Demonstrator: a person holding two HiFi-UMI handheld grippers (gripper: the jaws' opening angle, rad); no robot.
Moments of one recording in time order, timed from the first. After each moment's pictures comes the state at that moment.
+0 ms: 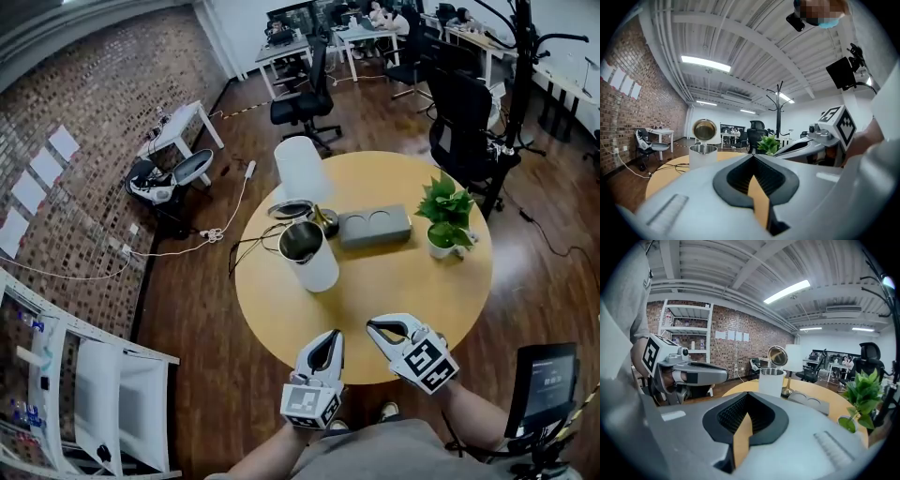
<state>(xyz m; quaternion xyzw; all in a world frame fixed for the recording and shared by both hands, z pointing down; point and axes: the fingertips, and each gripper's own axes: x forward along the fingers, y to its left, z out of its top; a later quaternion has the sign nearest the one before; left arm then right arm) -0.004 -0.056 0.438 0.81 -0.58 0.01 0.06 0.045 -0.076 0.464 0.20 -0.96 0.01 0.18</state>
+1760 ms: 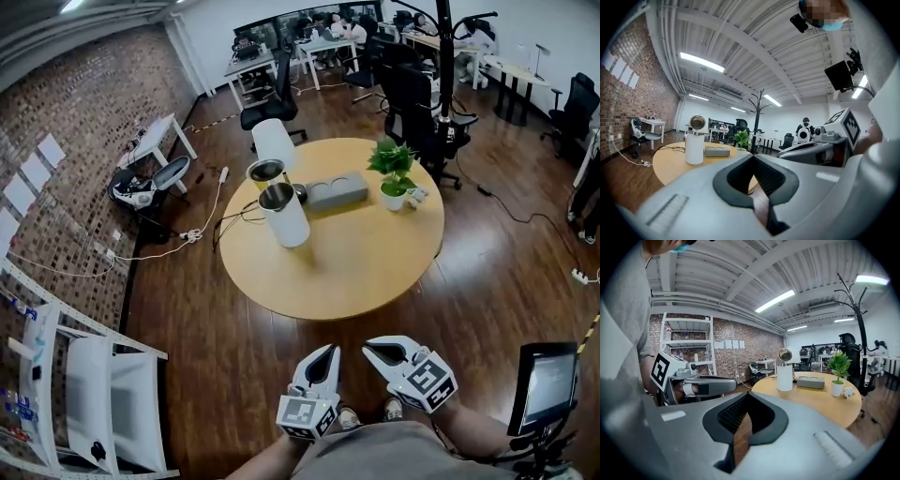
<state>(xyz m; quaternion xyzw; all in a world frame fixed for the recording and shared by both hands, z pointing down) 0.061 0.194 0.438 0.85 -0.52 0.00 0.09 0.110 0.198 0.450 0.25 -0.96 0.08 0.13</state>
